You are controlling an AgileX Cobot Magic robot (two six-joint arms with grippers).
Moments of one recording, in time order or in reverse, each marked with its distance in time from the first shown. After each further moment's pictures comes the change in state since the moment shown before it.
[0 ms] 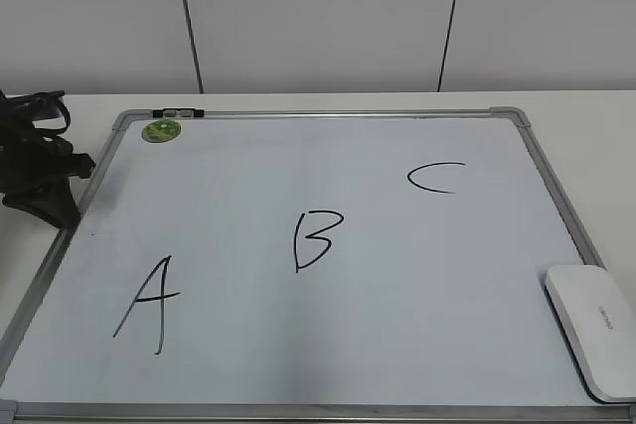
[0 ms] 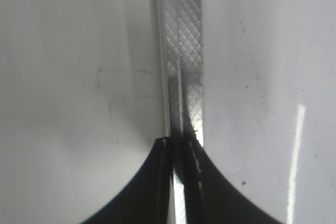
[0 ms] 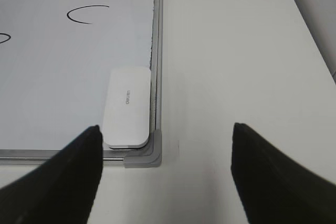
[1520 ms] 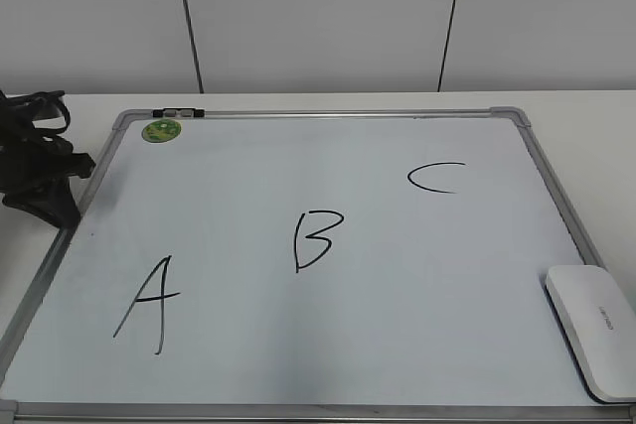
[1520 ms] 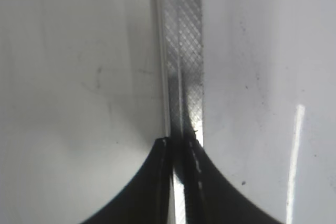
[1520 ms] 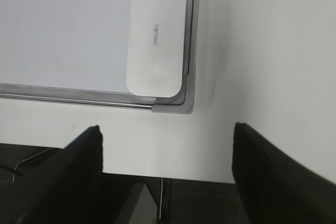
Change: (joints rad) left arm 0.001 0.000 0.000 -0.001 0.004 0.000; right arm 0.002 0.743 -0.181 0.114 -0.003 -0.059
